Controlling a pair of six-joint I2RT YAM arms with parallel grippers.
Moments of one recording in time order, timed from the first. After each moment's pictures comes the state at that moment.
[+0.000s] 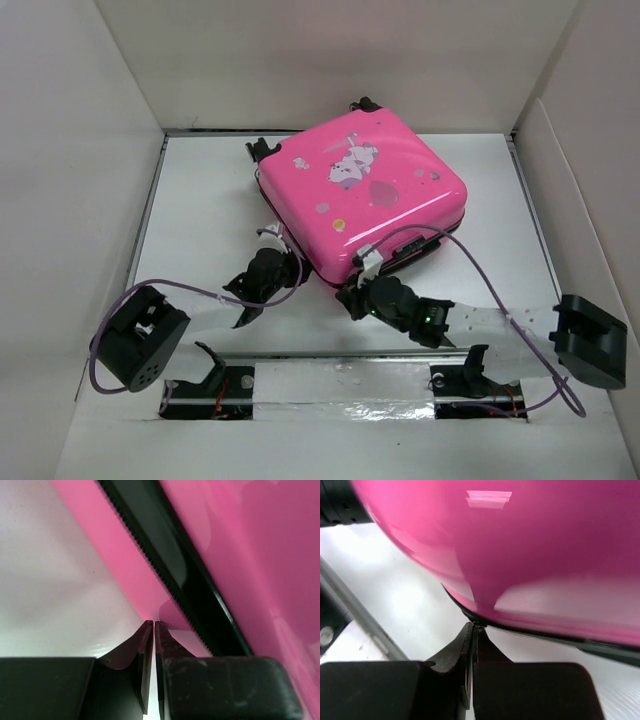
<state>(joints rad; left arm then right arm) -0.68 1.33 0.34 0.54 -0.10 -0.79 1.16 1.18 0.48 0.31 0.26 0.46</state>
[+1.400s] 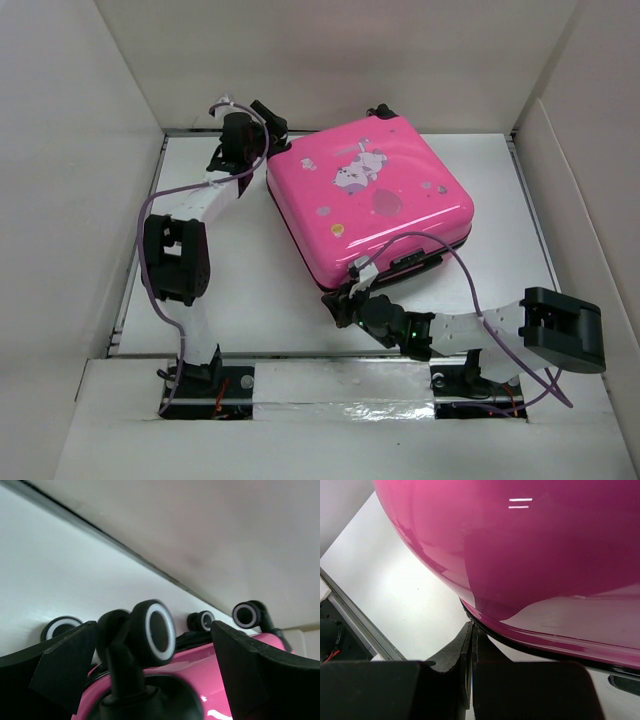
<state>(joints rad) -0.22 1.88 1.48 0.14 -0.08 -0.84 1.30 1.35 0.46 0.62 0.49 0.55</state>
